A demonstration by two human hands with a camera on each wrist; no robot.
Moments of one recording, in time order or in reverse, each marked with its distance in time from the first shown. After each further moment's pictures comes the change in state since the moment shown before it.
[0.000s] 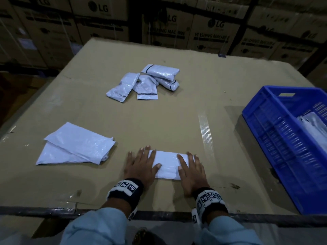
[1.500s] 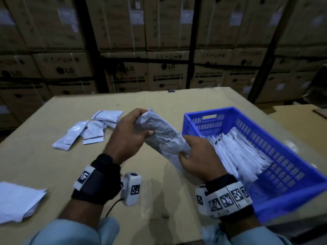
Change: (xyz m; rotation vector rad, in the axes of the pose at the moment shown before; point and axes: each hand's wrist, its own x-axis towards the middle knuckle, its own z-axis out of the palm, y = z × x) left_hand 0.035 0.299 -0.298 -0.836 0.478 0.390; right_hand -0.083 0.190 -0.312 0.381 0.618 -0.303
